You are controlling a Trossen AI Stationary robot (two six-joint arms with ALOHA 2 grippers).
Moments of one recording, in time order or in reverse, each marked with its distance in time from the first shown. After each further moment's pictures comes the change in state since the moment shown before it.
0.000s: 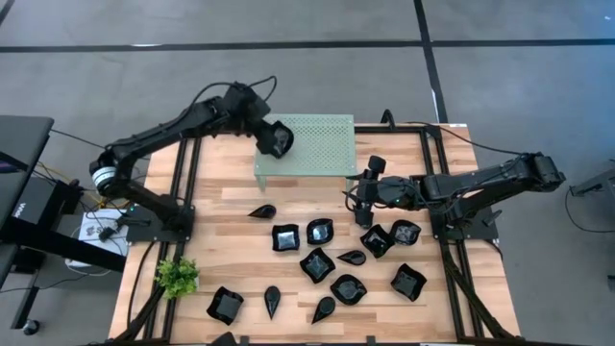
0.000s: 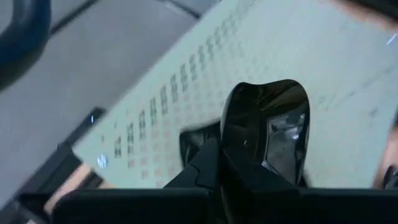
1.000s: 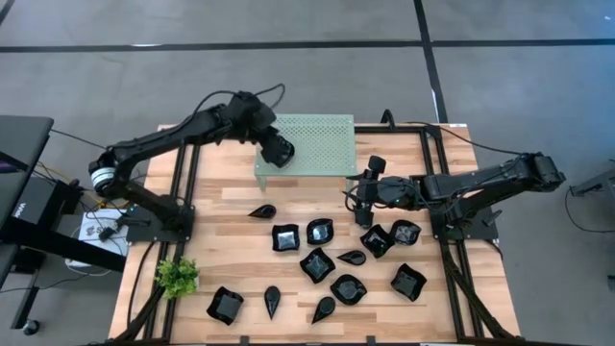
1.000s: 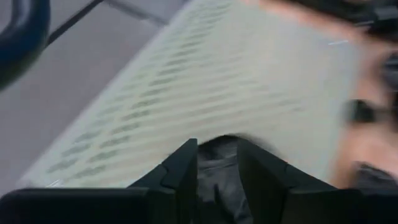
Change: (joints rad) left arm -0.108 -0.022 -0.025 0.093 0.026 -0.001; right arm 0.000 0.000 0.000 -0.002 0.000 0.000
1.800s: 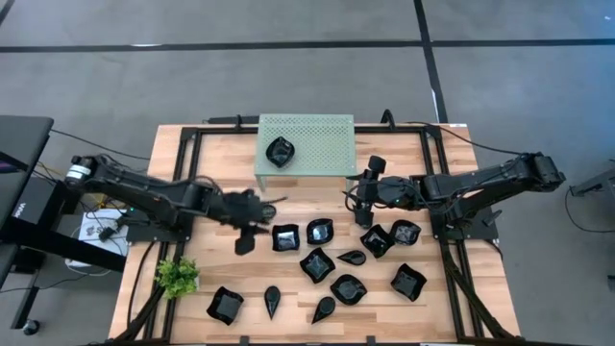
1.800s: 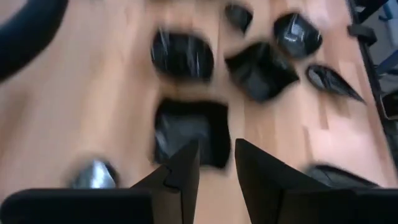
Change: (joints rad) left arm -0.719 -0.281 -0.523 0.146 -0.111 -0.366; right arm 0.000 0.000 0.000 0.000 0.000 0.002
